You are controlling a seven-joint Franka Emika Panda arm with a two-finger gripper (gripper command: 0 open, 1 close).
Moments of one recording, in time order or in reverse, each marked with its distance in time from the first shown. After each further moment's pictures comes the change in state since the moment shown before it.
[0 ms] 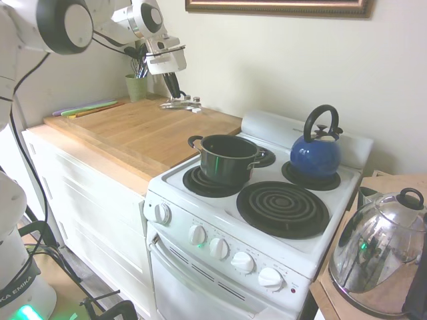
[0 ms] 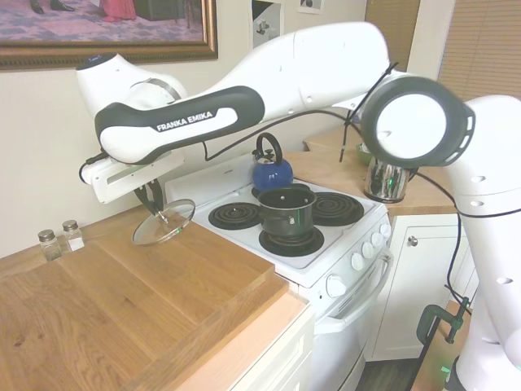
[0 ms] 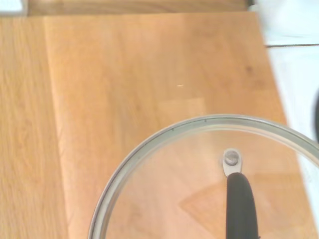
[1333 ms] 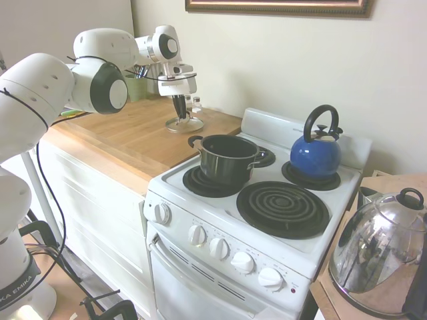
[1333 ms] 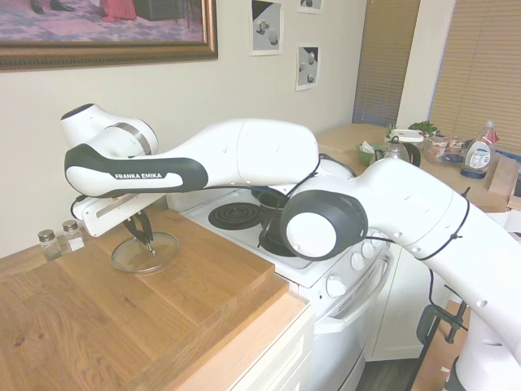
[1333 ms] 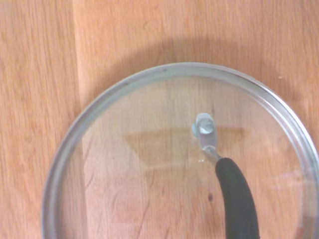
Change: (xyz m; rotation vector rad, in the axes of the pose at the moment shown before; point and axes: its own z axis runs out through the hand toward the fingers) arm 0.005 -0.063 0.087 -0.112 -0.109 -0.065
